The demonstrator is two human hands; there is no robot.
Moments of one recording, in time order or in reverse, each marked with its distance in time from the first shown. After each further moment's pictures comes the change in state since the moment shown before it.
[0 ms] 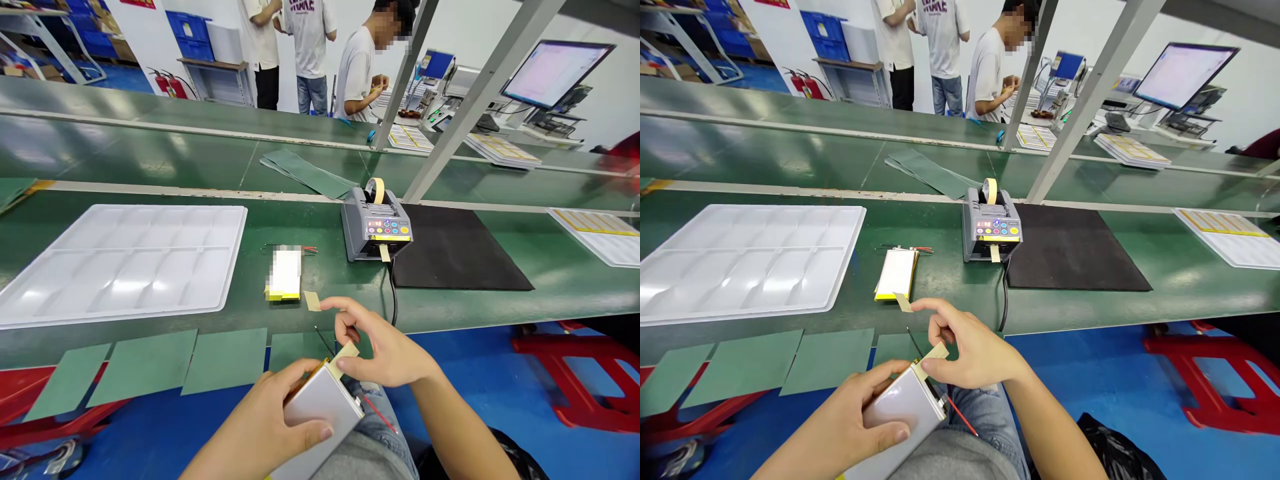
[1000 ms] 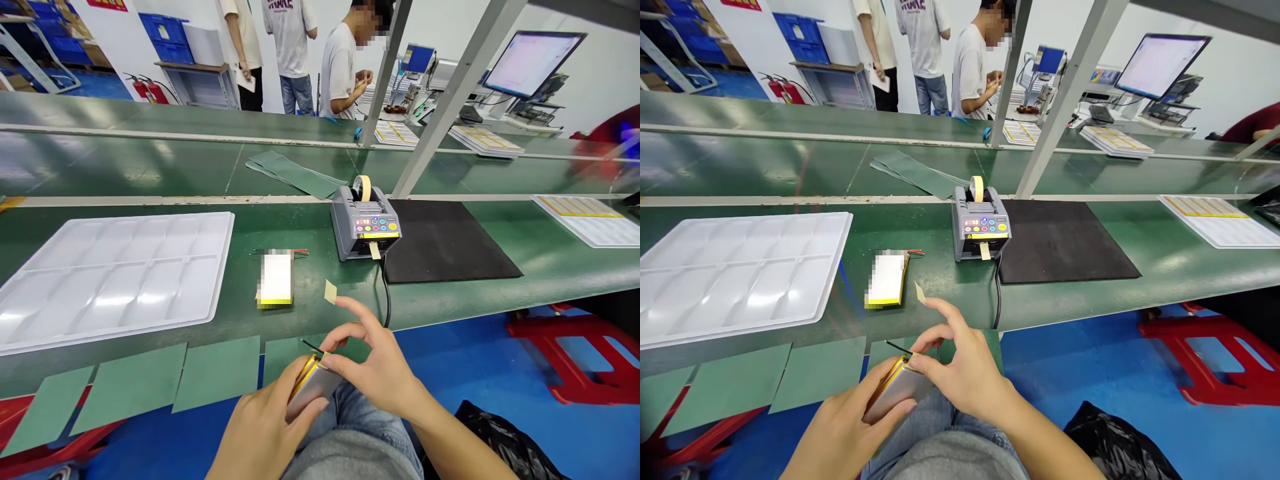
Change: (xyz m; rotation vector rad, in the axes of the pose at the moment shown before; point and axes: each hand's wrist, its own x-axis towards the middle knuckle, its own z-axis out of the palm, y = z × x) left_hand 0.006 -0.041 0.024 0.557 0.398 0.194; right_hand -0.015 0.001 0.034 0.018 0.501 0.134
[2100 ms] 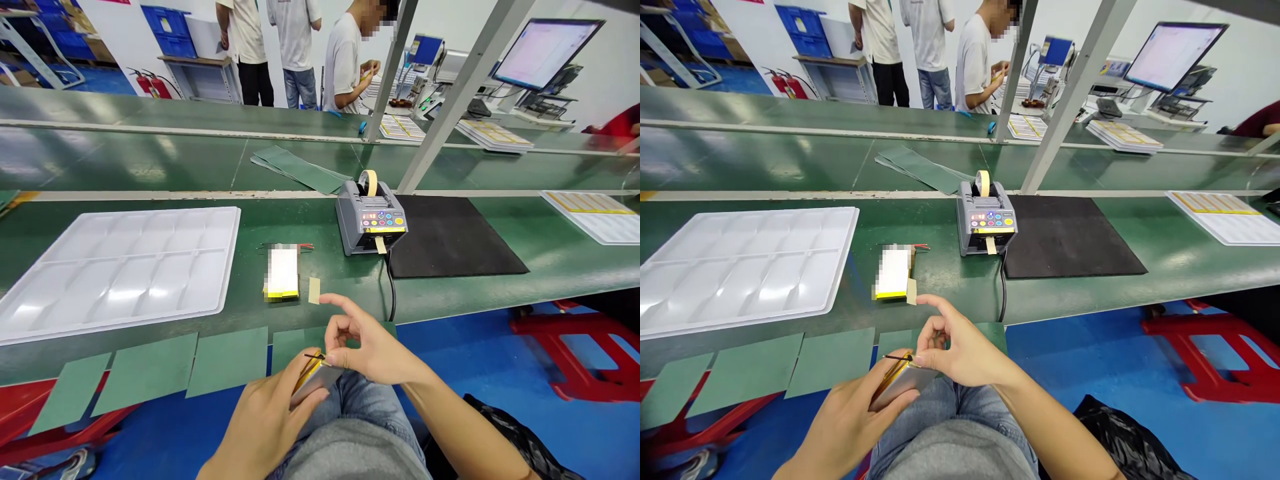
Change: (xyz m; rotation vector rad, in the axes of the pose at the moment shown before) left_hand -0.005 -0.006 -0.006 0.043 -0.019 0.126; right_hand 0.015 0.005 0.000 0.341 -0.377 0.124
